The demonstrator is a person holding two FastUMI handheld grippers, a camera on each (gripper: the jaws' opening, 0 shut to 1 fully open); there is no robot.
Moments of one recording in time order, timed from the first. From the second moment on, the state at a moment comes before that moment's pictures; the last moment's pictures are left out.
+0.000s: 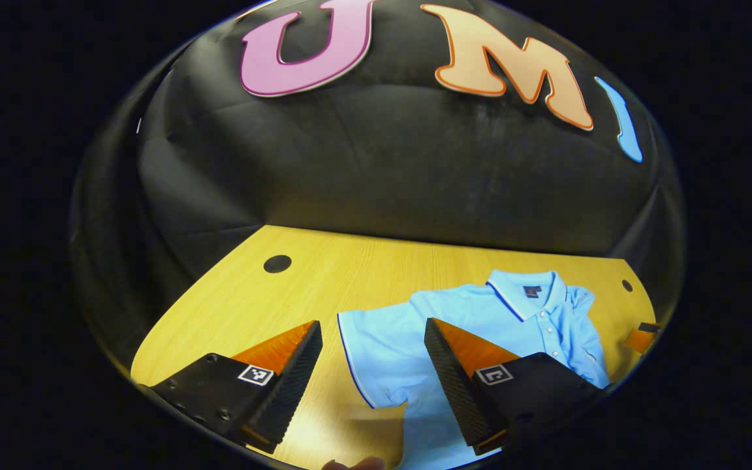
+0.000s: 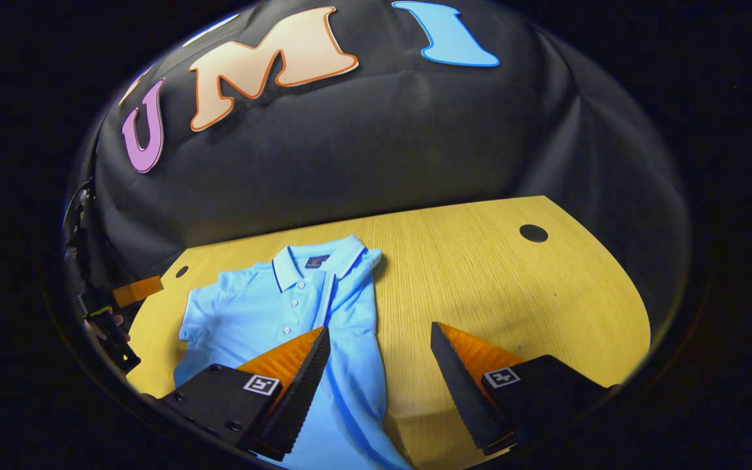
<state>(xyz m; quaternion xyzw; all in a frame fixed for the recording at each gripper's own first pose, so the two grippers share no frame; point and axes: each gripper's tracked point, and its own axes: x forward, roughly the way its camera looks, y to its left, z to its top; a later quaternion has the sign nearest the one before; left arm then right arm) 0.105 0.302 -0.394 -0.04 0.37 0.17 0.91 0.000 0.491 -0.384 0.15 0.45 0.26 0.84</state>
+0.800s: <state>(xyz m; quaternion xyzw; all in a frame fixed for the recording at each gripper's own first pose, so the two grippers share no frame) 0.106 0.297 -0.474 -0.06 0.42 0.18 0.89 0.003 0.464 -0.381 0.12 0.44 0.24 0.86</state>
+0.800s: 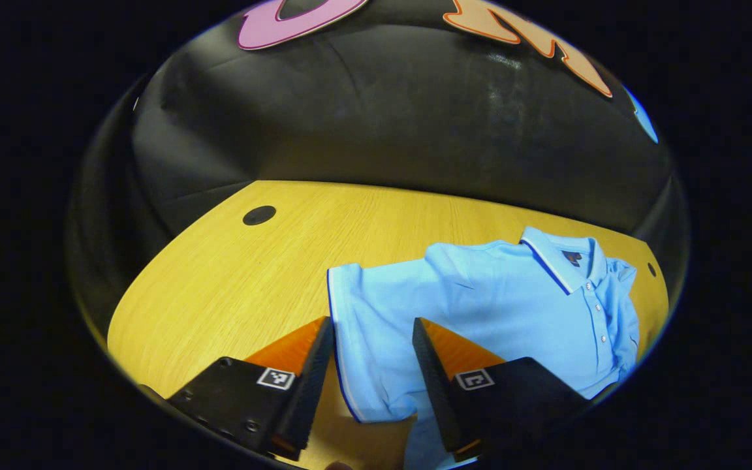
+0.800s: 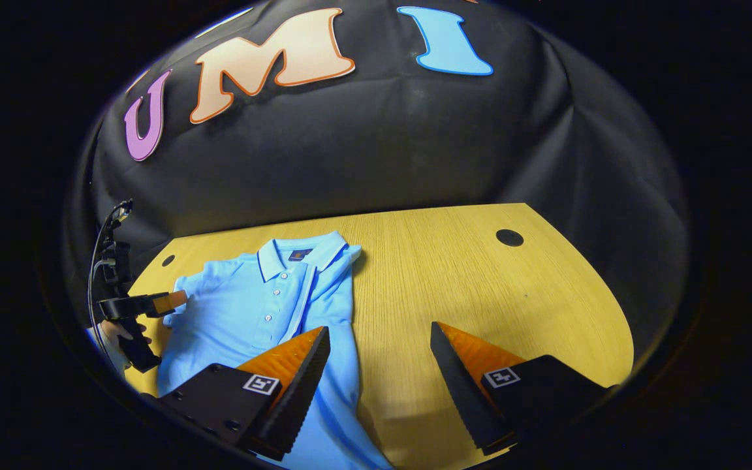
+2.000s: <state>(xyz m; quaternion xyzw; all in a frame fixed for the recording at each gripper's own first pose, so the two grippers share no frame) 0.179 0.138 -0.455 -0.05 0.41 0.05 0.91 -0.051 0.408 -0.374 0.11 0.44 0.23 0.86</state>
